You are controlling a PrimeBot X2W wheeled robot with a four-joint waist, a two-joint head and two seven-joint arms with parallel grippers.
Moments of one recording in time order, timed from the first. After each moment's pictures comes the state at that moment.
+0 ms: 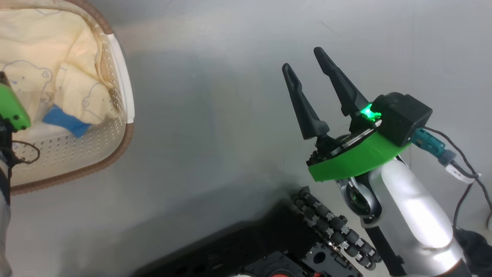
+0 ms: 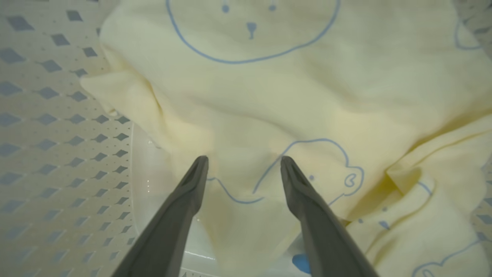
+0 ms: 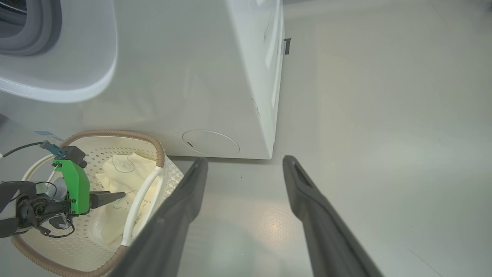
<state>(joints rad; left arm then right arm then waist) -1.02 0.34 -0.06 1.15 -0.27 -0.03 0.08 -0.46 -0.04 0.41 0.05 0.35 0.13 -0.26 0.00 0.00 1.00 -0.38</state>
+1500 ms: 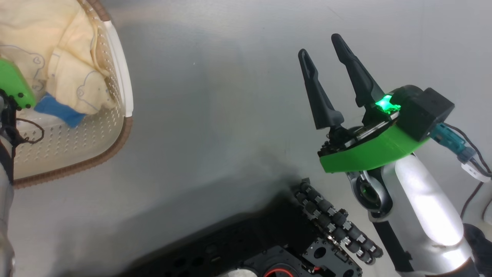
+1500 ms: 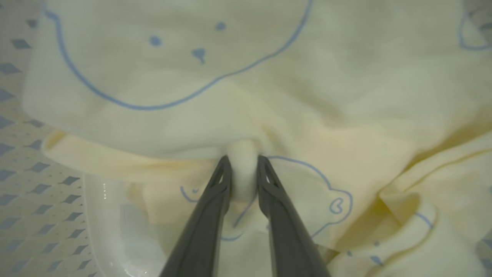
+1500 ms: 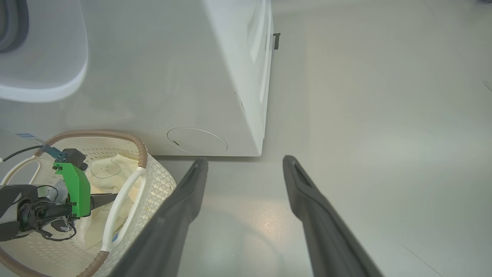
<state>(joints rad) -1.14 0.32 -0.14 1.23 -0.28 -0.06 0.05 -0.46 -0.04 0.36 0.01 0.36 0.13 -0.26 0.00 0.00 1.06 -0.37</state>
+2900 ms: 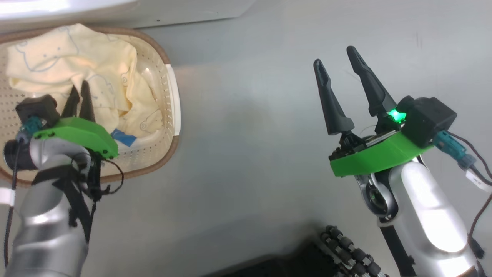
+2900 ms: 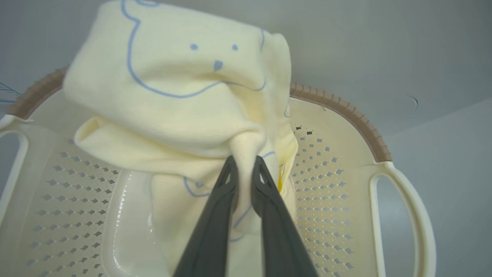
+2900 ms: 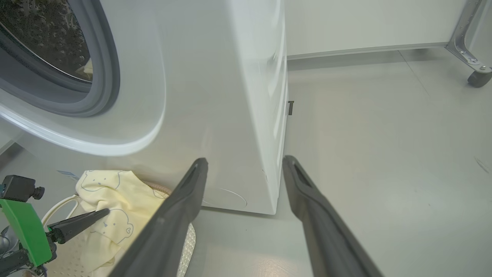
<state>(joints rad) -0.81 0.16 -0.16 0.95 -0.36 -0.11 -0.25 -0.42 -0.04 0.29 0.05 0.29 0.13 -0.26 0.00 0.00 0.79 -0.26</state>
